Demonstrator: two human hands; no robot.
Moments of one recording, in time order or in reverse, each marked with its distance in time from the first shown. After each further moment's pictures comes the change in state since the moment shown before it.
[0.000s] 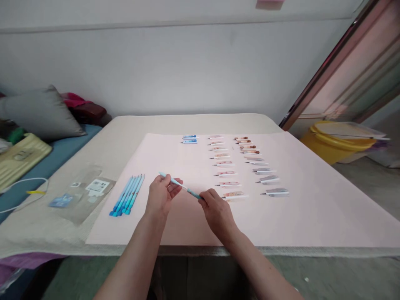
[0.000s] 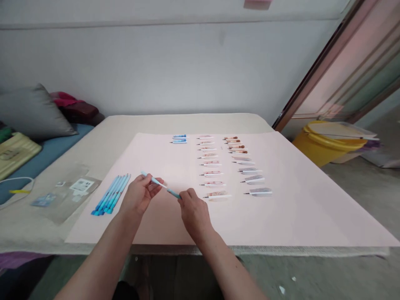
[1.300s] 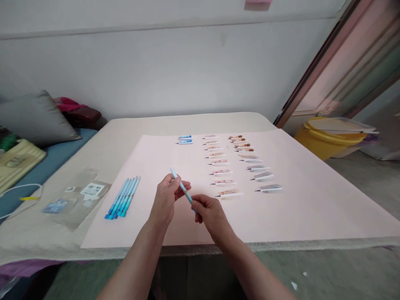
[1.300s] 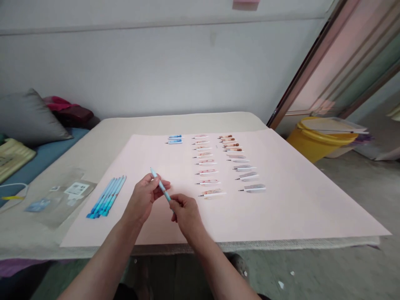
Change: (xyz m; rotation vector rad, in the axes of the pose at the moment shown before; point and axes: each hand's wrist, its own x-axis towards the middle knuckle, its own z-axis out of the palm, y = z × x) left_hand -0.023 -0.012 0.018 0.167 -0.270 0.095; right_hand -0.005 -0.018 -0.008 1.135 -0.147 0.475
